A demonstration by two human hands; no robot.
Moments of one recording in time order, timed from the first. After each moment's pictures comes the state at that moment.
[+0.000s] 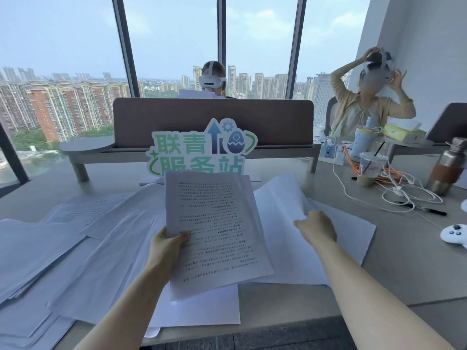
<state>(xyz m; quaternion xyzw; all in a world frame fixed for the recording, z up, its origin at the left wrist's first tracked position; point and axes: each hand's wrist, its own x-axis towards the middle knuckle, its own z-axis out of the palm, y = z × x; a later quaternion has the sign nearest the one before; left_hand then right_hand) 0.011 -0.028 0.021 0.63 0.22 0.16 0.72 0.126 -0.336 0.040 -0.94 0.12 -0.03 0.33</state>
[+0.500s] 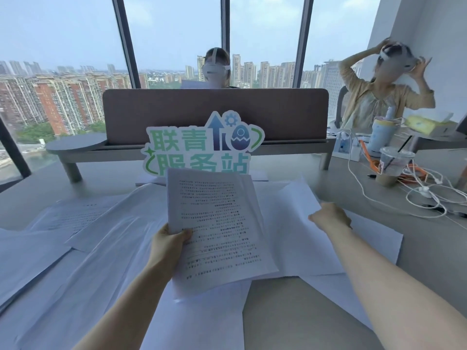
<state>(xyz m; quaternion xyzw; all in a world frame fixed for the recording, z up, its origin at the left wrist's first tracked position) 0.066 -0.019 0.018 0.66 0.24 0.16 0.69 0.229 -0.348 0.025 -0.94 0.19 0.04 0.28</state>
